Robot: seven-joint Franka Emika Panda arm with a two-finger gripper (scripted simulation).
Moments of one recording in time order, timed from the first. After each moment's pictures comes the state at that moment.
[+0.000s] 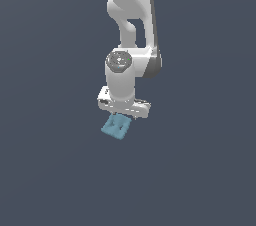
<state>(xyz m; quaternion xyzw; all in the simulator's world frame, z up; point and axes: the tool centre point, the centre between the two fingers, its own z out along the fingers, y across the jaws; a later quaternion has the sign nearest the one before) 0.008 -0.016 0.117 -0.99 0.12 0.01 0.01</state>
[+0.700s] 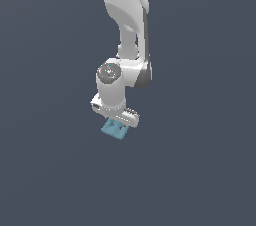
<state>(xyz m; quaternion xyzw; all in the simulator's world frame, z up) 0.018 -0.053 0.081 -0.98 0.21 0.00 0.00</state>
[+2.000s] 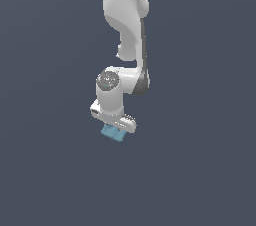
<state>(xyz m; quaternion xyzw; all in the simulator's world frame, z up) 0.031 -0.062 0.052 -0.98 0.21 -0.02 0.00</state>
